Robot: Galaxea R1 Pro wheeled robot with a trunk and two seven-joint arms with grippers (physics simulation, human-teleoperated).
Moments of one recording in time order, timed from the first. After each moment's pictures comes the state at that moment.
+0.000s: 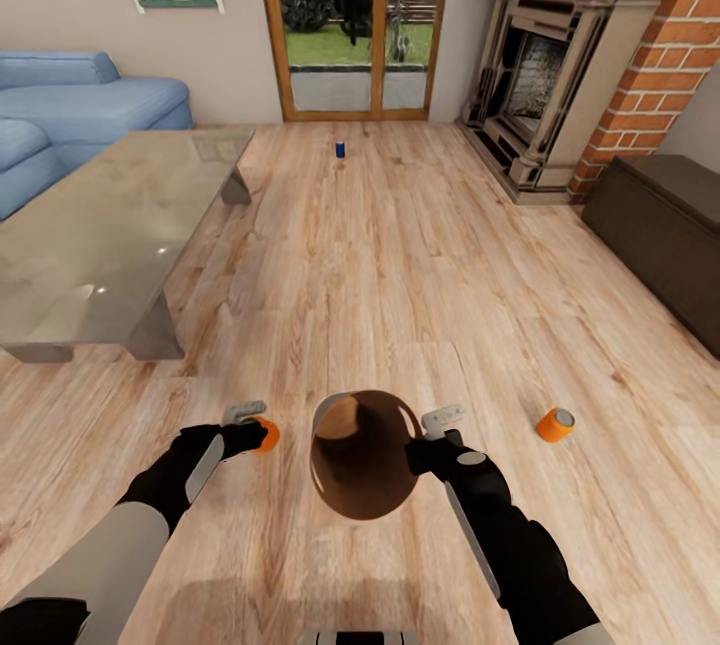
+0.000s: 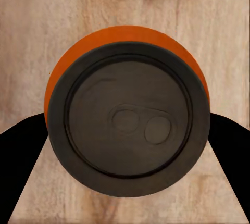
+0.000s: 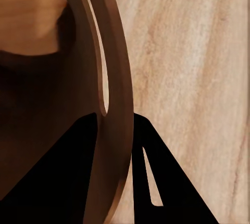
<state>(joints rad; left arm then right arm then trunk) -0.77 0.07 -0.06 -0.60 0.27 0.50 -0.02 -0.43 0.08 0.24 -1.32 0.10 0.72 0.02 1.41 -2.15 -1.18</state>
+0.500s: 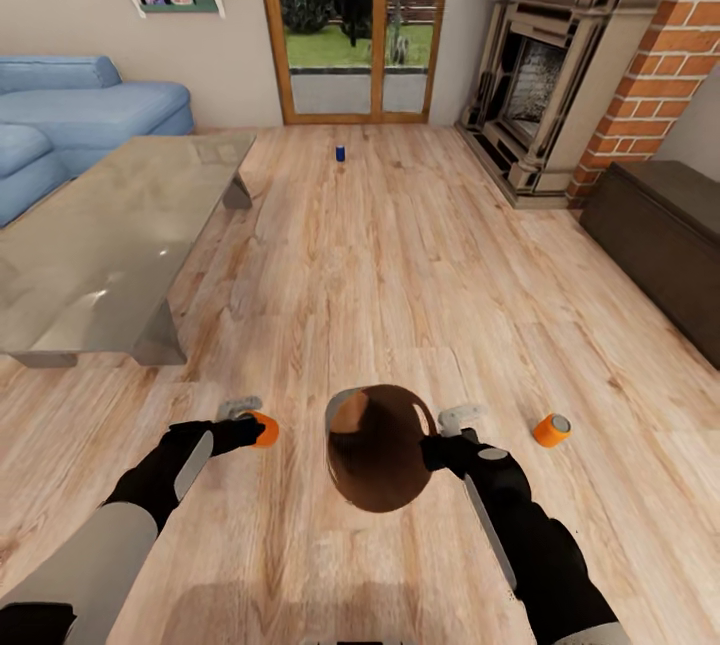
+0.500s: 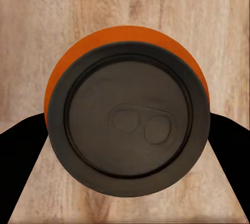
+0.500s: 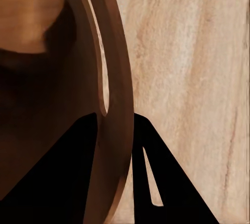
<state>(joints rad) -0.76 0.11 -0.06 -0.64 0.27 0.53 -0.10 -0.43 0.05 0.16 -1.32 0.09 0.73 0.09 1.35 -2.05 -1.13</state>
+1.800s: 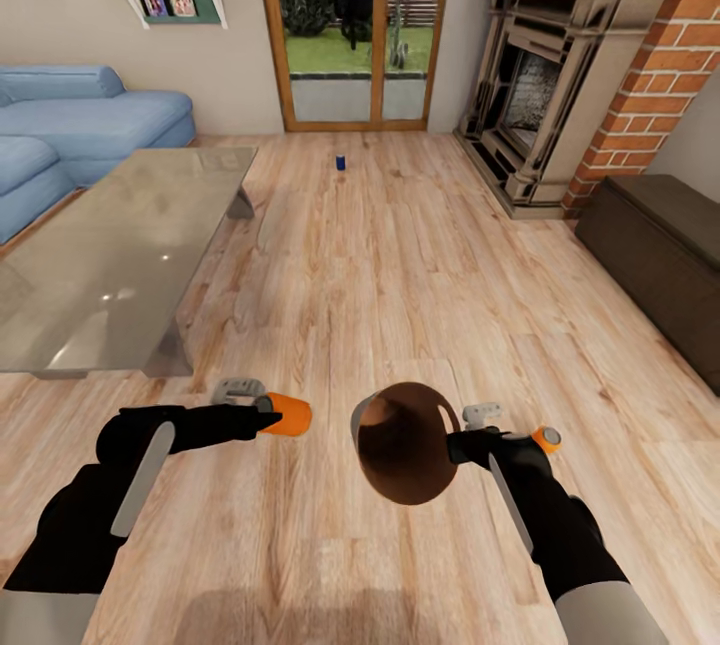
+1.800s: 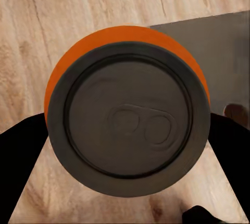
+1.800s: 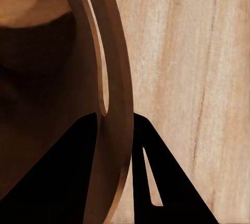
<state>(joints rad) -0.52 0.18 -0.05 -1.49 0.28 1.05 -0.39 -0.52 -0.01 0.06 -1.18 0.11 0.77 0.16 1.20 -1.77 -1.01</state>
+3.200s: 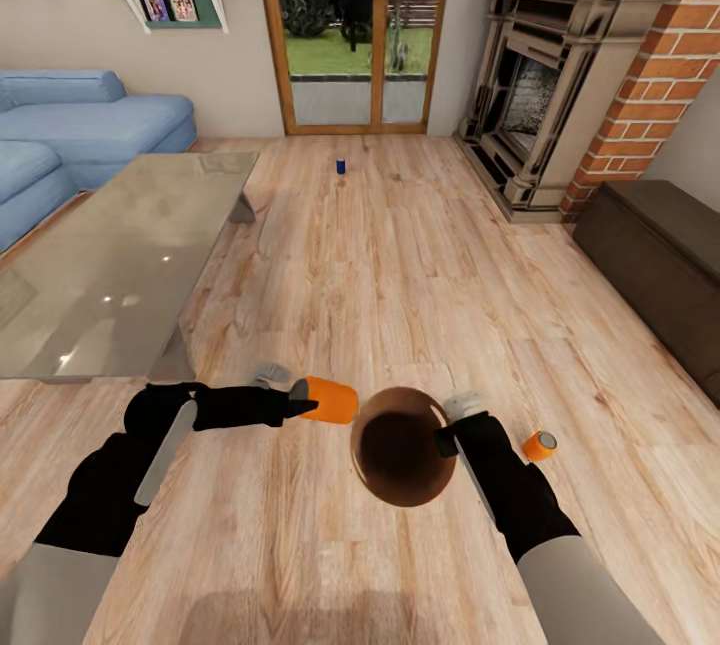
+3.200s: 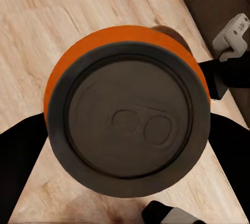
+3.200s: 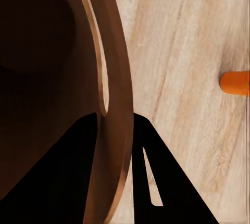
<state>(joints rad) -0.62 0.18 -0.17 -1.42 0.28 0.97 -0.69 -0.64 0.06 0.15 -1.05 0.26 0.91 0.04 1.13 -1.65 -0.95</state>
